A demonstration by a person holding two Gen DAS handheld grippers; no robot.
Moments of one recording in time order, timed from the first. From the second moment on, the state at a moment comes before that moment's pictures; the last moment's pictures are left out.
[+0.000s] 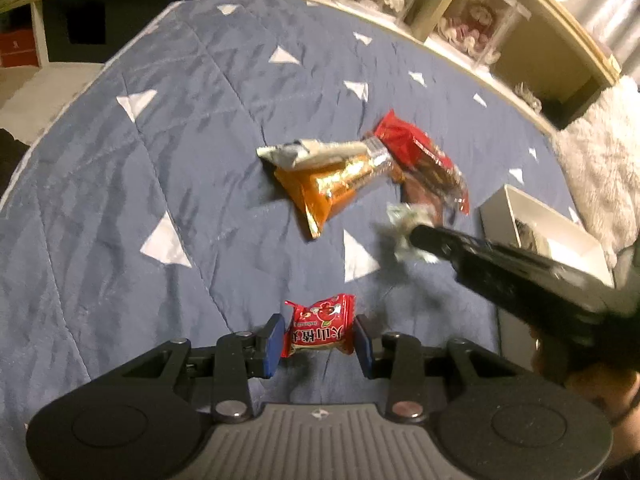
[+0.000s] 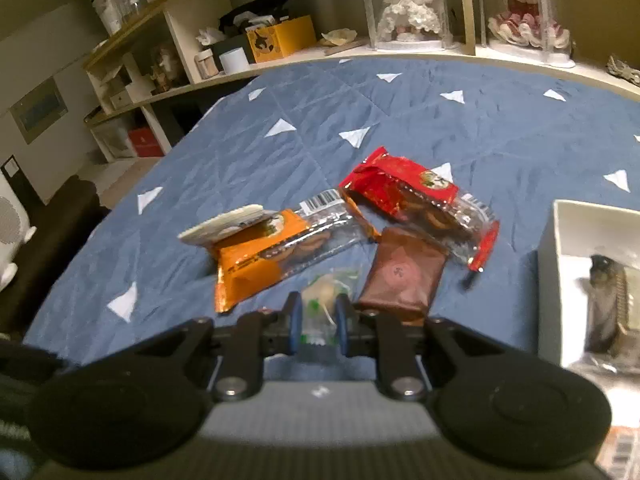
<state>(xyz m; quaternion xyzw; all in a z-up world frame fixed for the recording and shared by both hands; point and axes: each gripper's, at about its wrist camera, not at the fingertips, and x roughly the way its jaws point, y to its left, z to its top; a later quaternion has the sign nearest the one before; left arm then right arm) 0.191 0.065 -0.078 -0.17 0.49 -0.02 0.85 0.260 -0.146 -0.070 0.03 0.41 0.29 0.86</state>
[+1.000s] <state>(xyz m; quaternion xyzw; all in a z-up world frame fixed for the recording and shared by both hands) 0.183 -0.049 -0.002 -0.07 0.40 -0.08 0.91 0.190 -0.278 0.021 0.01 0.36 0.22 0.91</state>
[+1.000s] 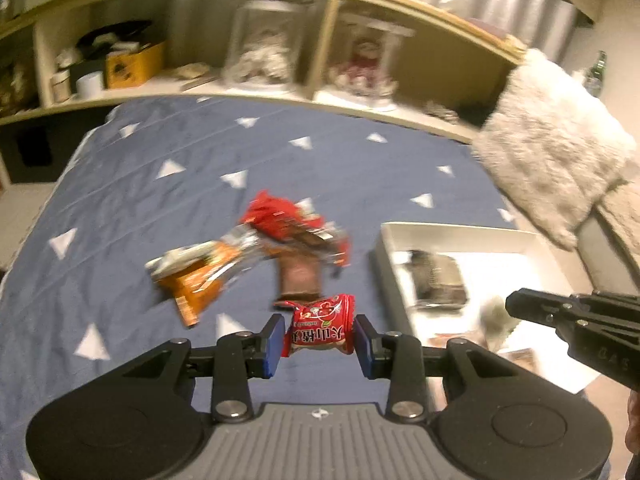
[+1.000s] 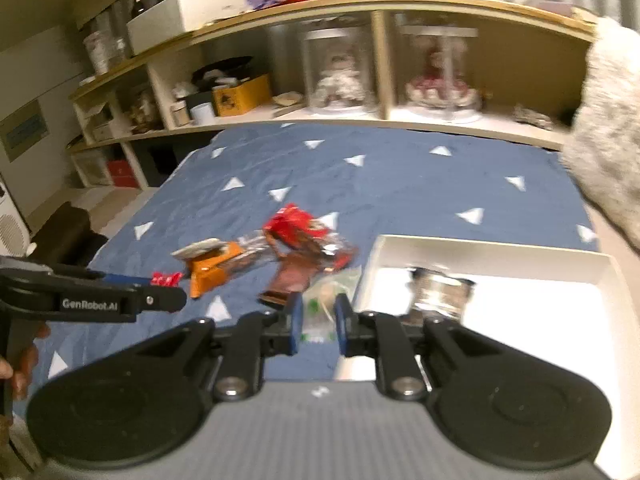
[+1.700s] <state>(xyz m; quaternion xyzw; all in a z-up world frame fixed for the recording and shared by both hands) 0.189 -0.166 -0.021 -0.05 0.43 -0.16 0.89 0.165 -0.404 0.008 0.05 0.38 0.16 0.91</state>
